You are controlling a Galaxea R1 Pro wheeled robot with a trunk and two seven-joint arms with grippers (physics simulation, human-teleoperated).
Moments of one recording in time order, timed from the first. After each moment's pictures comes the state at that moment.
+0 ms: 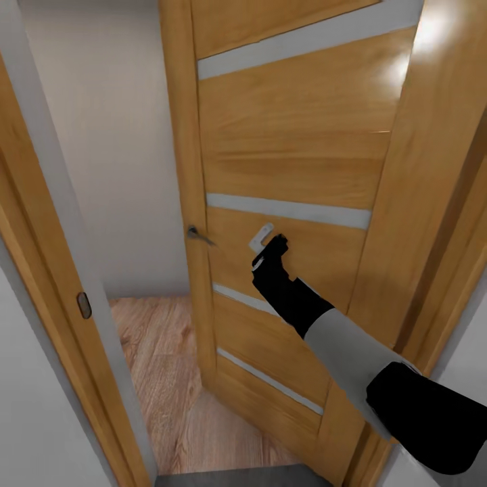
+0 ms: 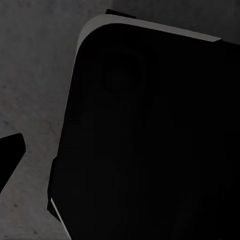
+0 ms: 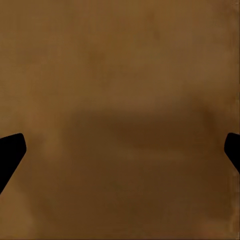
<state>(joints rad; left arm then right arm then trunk) 0.00 0.00 0.01 -0.03 0.25 -0.05 0.01 -1.16 0.17 0.63 -0.76 0.35 0.74 -0.18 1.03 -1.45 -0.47</state>
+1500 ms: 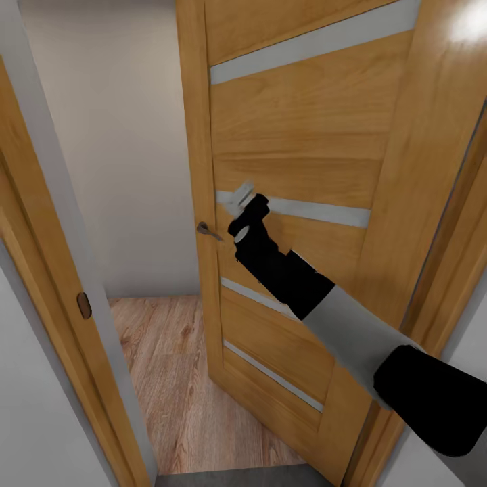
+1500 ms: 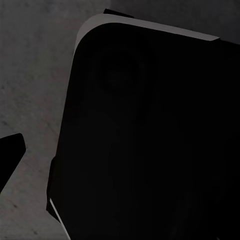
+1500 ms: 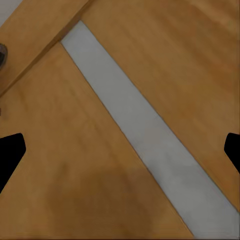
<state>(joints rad) 0.00 0.00 0.01 -0.03 0.24 -0.05 0.00 -1.27 0.17 0.76 -1.01 0.23 0.80 -0.18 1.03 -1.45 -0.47</state>
